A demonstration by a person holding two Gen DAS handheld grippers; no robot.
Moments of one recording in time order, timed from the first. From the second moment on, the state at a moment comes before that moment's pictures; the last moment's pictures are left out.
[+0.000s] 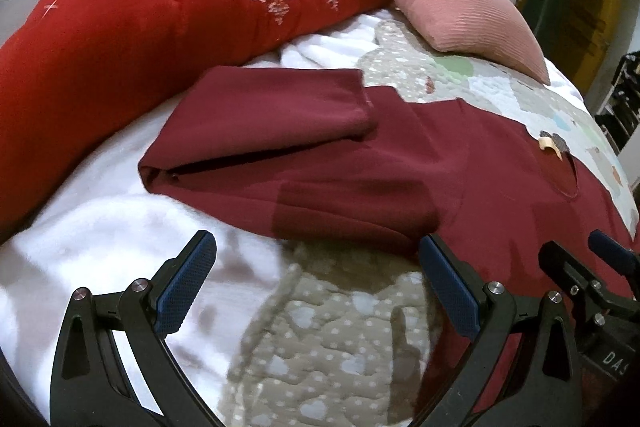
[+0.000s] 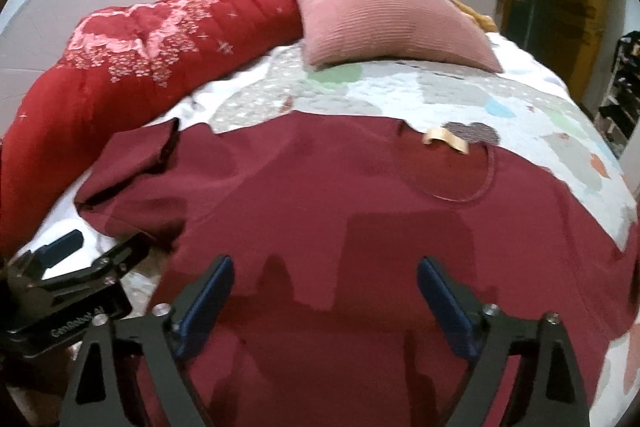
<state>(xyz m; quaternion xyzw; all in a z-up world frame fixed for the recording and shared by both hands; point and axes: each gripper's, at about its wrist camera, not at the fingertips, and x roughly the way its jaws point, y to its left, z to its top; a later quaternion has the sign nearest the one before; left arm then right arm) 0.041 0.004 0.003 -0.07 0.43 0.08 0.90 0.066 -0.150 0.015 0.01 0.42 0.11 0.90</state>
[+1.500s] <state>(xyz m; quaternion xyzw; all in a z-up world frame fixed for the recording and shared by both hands) 0.036 0.070 0.005 -0.12 0.40 0.14 0.90 0.133 -0.077 0.099 0.06 0.34 0.28 0.89</state>
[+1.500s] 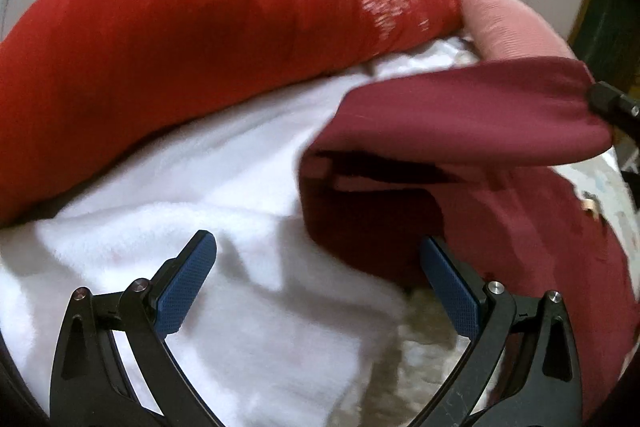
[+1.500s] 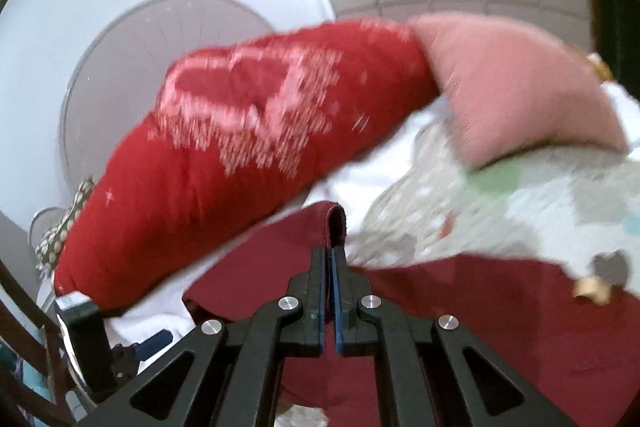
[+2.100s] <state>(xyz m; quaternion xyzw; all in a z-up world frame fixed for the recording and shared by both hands) 0.034 0.027 0.016 -0.10 0.38 0.05 0.92 0.100 -0.279 0.107 0.06 0.34 0.09 0.93</state>
